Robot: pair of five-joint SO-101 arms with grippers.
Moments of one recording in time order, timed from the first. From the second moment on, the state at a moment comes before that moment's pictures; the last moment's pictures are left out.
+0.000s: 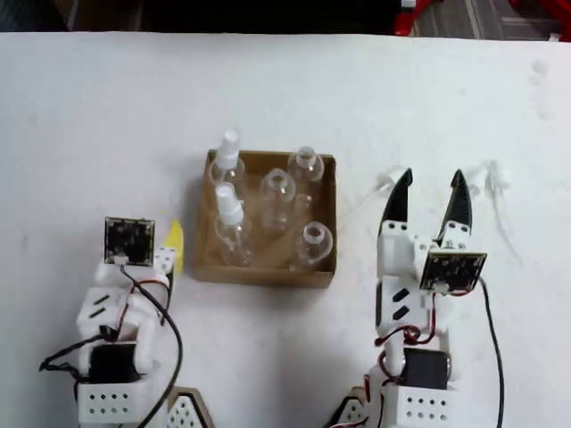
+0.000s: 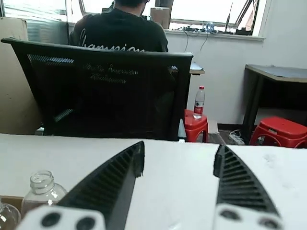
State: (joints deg) left arm -8.7 -103.3 96.9 43.2 -5.9; right arm 1.1 -101.4 91.2 13.0 5.4
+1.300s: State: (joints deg) left arm -7.5 -103.3 96.9 43.2 -9.5; right arm 5.5 39.0 -30.9 71.7 -21.8
